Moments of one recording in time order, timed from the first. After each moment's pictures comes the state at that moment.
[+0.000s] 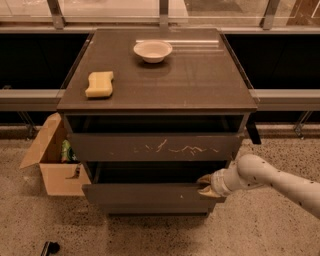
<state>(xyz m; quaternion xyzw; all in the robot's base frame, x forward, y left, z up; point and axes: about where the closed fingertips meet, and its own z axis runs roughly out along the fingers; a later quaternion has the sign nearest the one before) 0.569 -0.192 0.432 -0.66 0.69 0.13 0.28</state>
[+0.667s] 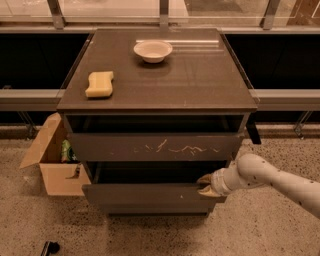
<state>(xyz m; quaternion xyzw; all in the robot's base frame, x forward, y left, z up) 0.569 -0.191 0.433 -0.66 0.69 0.13 0.28</state>
